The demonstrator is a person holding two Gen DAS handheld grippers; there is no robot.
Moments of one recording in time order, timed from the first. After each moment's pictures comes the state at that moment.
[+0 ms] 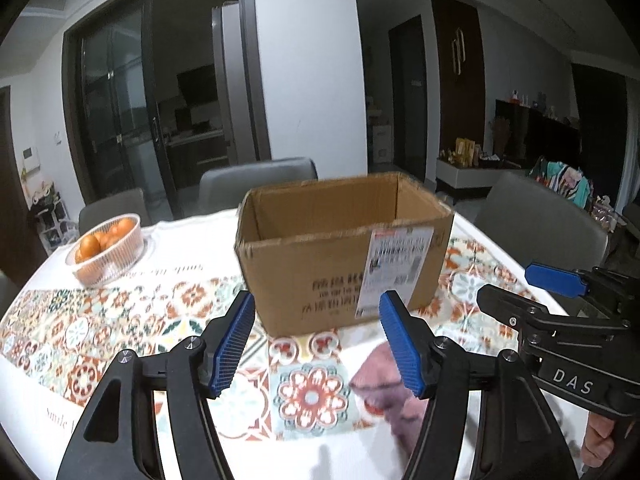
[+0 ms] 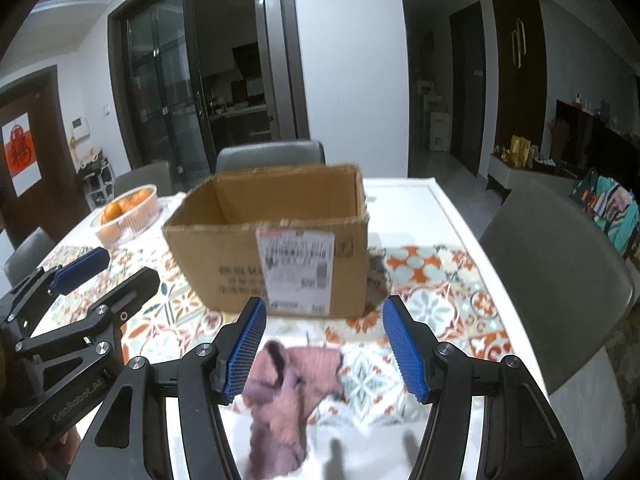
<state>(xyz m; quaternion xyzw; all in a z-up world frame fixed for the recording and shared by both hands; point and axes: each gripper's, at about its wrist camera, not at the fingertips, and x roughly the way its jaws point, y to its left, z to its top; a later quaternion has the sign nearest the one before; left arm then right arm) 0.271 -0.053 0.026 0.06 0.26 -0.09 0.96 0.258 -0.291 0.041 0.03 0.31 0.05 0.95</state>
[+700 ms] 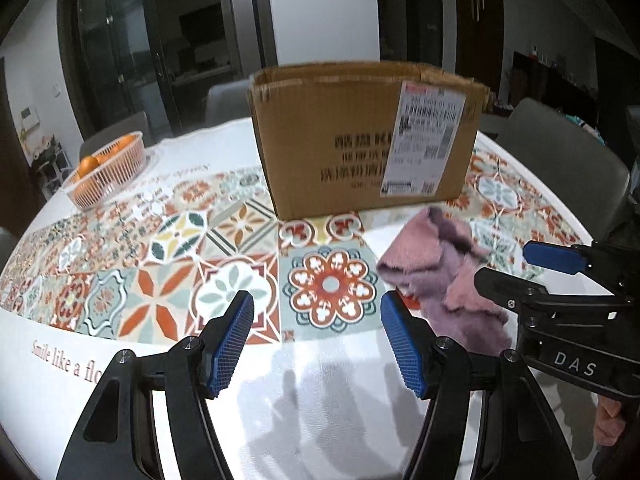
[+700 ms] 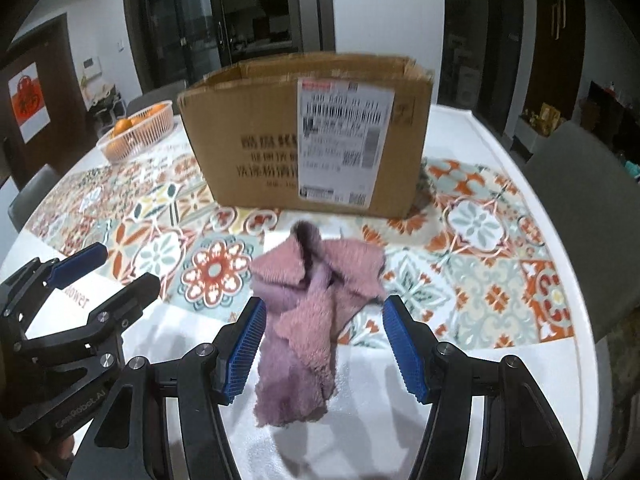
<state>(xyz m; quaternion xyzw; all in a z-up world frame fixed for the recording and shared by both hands) 0.263 -0.028 -0.060 0.07 0.38 -0.07 0.92 0.256 -0.257 -0.039 0.00 0.42 0.09 0.90</state>
